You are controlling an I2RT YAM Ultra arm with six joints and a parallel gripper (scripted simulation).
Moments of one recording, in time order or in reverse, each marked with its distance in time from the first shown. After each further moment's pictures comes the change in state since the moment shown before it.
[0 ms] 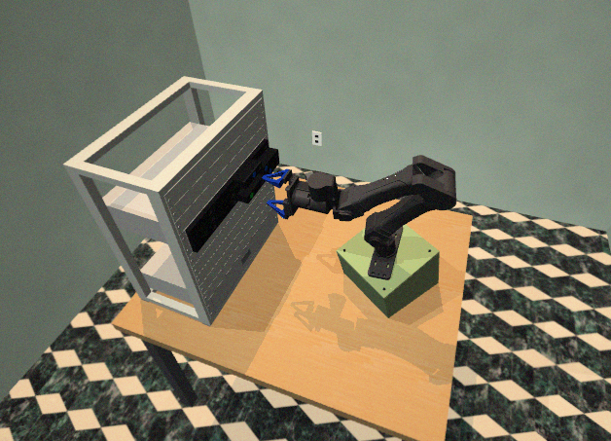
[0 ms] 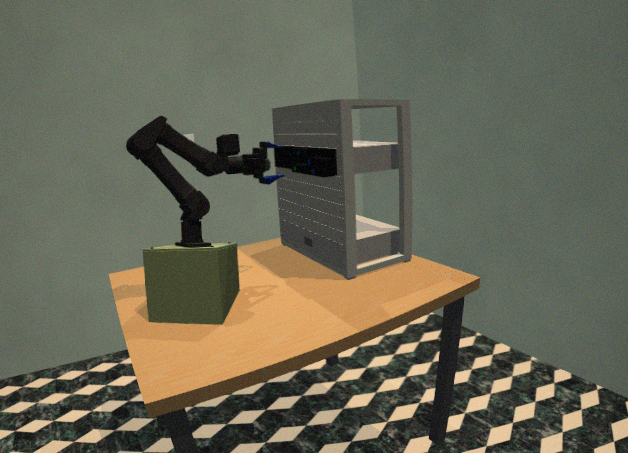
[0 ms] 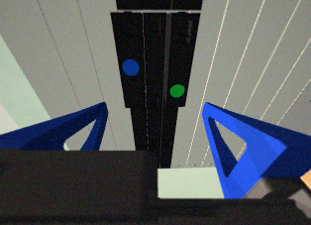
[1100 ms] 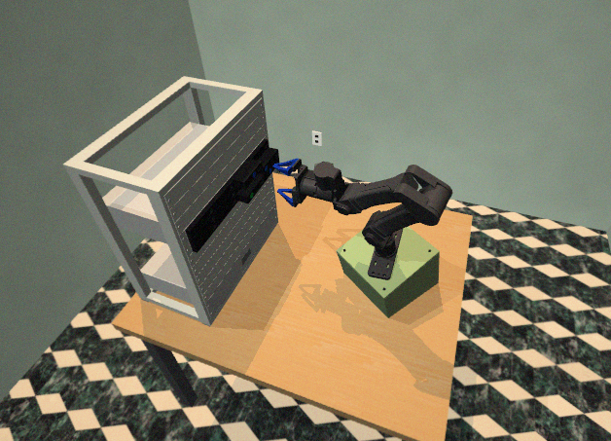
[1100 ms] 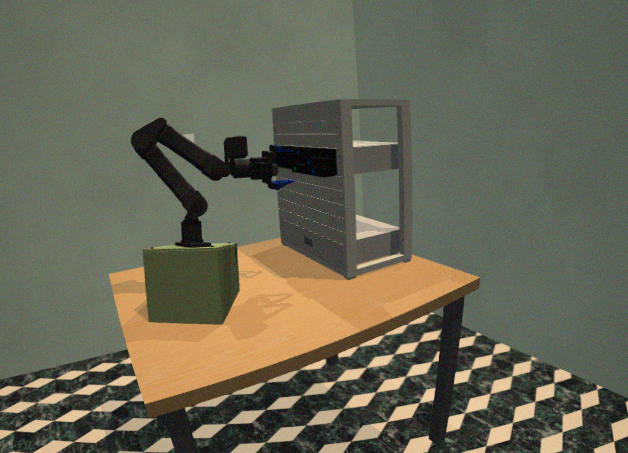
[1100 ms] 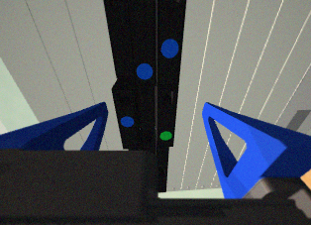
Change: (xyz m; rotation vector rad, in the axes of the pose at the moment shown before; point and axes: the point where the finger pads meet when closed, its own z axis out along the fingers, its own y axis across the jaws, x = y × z) arm -0.072 -0.012 0.003 0.019 -0.074 0.013
